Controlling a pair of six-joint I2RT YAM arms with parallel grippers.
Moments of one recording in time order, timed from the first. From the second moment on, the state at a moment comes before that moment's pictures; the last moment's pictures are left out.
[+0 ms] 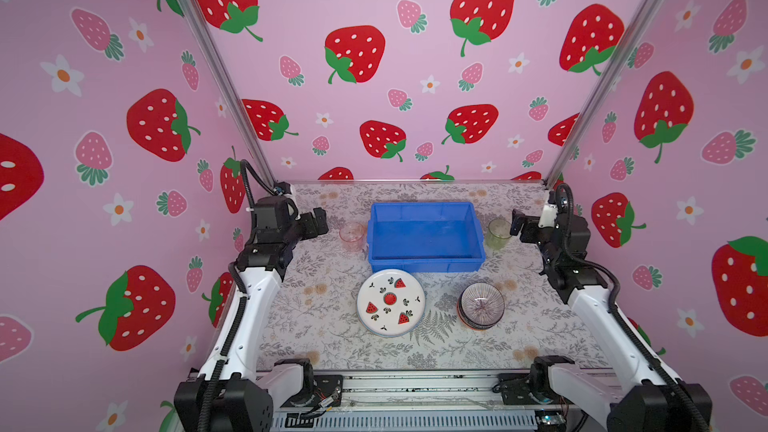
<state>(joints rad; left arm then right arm) 0.05 1.15 1.09 -0.50 0.14 -0.19 0.15 1.04 0.81 -0.08 0.07 0.10</state>
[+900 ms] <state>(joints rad) -0.03 1.24 1.20 -0.70 0.28 -0.30 0.15 1.19 1.03 -0.68 -0.03 0.15</state>
